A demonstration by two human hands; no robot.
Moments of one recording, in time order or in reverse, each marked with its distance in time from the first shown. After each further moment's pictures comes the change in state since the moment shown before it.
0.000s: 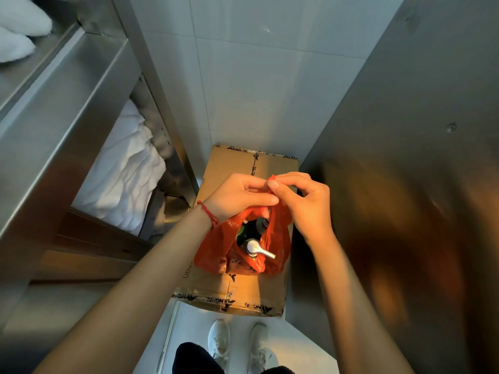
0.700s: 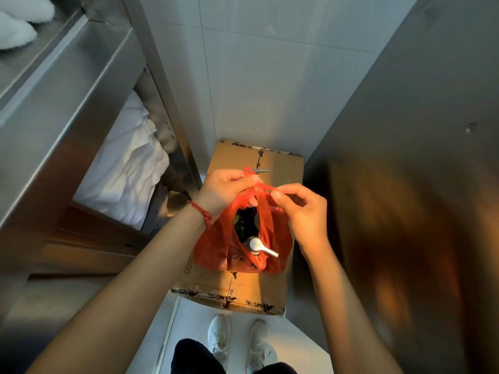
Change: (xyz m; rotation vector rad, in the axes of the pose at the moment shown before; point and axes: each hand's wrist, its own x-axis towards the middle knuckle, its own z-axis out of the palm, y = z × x) left_hand 0.000 -0.015 -0.013 -0.123 0.367 -0.097; right_hand -0.010 0.020 0.010 0.085 0.029 0.190
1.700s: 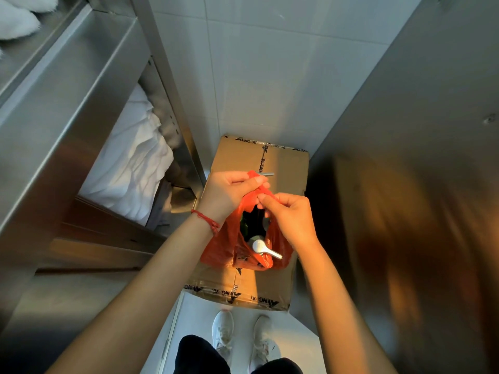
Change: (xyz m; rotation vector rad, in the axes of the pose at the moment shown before) left_hand -0.016 -0.008 0.000 0.033 0.121 0.098; right_hand -0.006 0.011 0.023 -0.126 -0.099 0.233
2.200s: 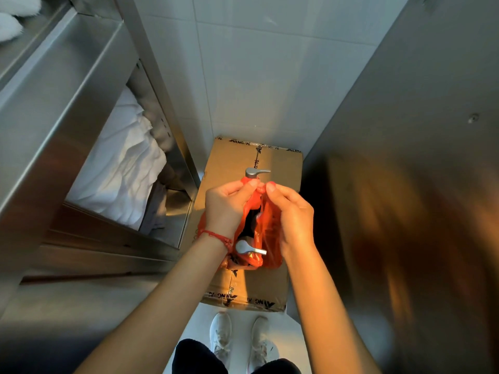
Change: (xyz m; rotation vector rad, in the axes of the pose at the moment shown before) left_hand -0.016 -0.008 0.027 -0.123 0.209 -0.044; right_hand -0.008 -0.013 0.002 0.571 0.189 0.209
